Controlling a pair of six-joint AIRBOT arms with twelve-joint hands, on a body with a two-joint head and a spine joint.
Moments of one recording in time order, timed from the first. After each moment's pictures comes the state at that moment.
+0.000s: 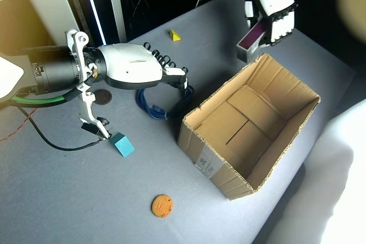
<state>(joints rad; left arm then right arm) 0.61 -0.62 0.71 -0.84 -0.77 1.55 -0.36 -0.89 1.05 -1.13 0.79 -0.37</state>
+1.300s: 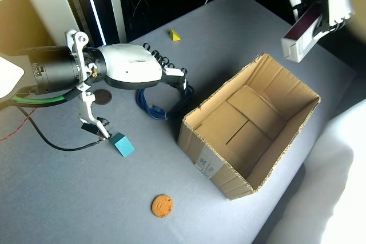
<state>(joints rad) 0.12 -0.66 0.89 -0.49 -0.45 1.55 -0.36 -0.89 1.05 -1.13 0.79 -0.38</state>
